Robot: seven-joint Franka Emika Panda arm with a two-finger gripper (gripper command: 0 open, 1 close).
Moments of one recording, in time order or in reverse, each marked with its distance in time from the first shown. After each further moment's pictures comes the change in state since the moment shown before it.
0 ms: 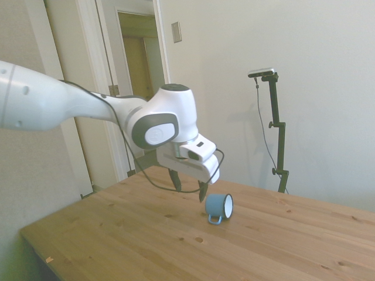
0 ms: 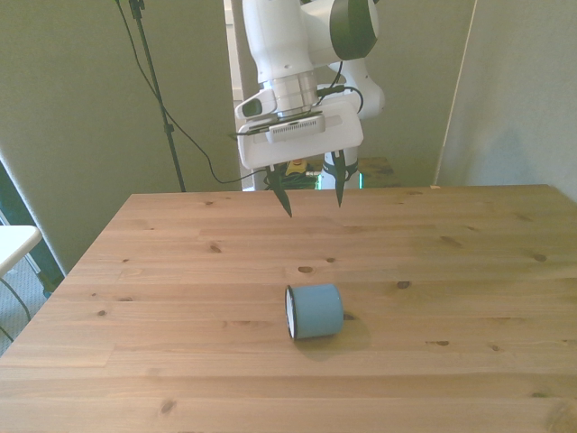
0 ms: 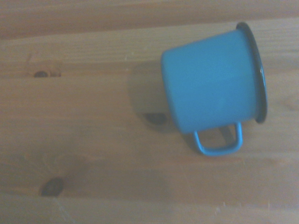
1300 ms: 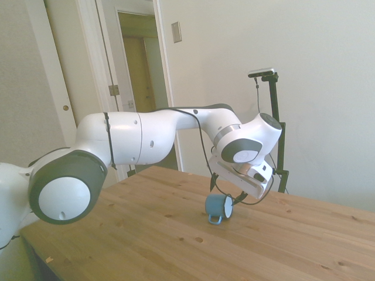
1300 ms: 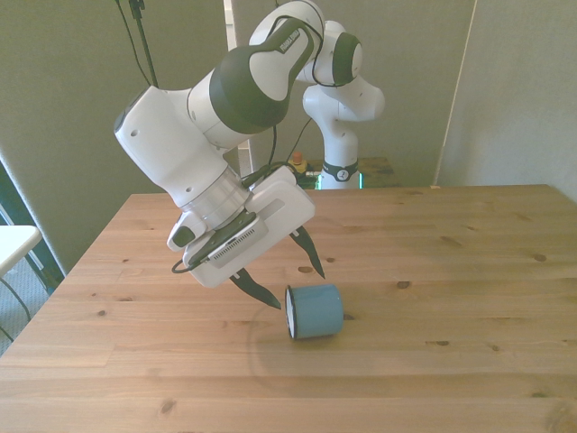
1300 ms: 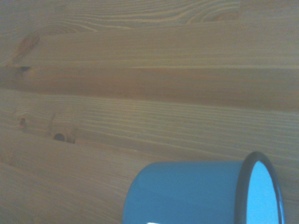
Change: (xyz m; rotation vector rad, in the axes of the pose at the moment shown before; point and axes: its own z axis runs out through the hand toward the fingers) arm 0.142 0.003 0.098 0.203 -0.323 -0.087
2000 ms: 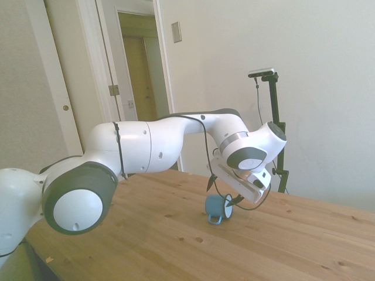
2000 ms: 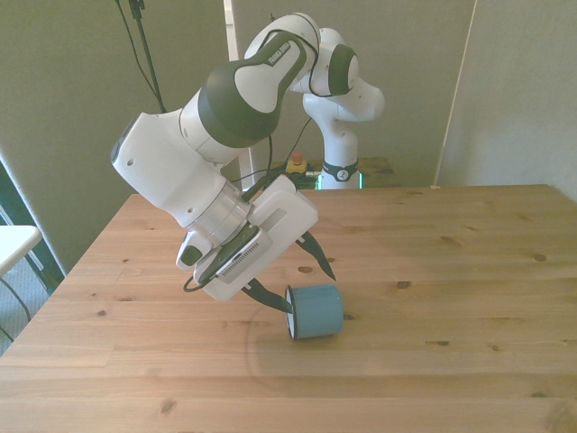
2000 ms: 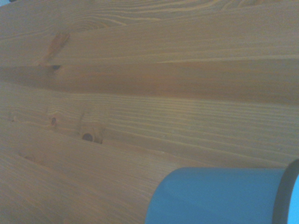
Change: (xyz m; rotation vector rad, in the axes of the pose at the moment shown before) arm 0.009 0.002 0.018 0.067 -0.078 0.006
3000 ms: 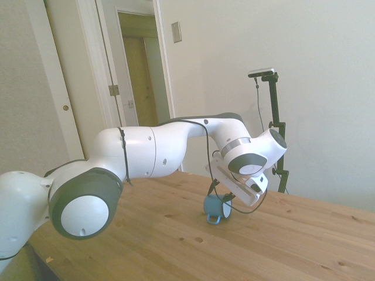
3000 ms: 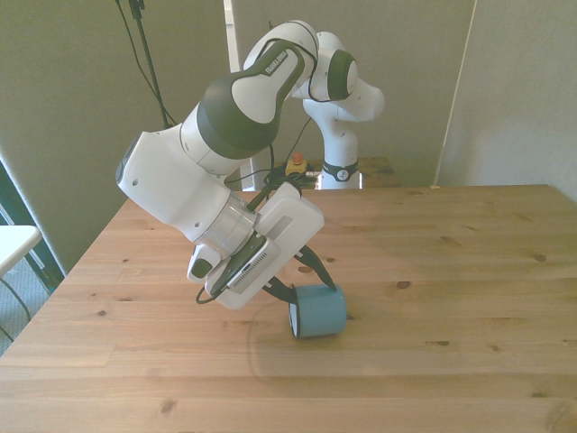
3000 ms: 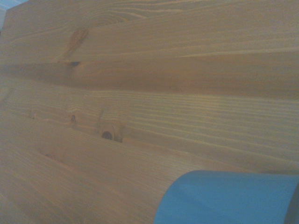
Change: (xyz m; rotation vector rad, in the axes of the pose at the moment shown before) arm 0.000 -0.004 0.015 0.035 -0.056 -0.005
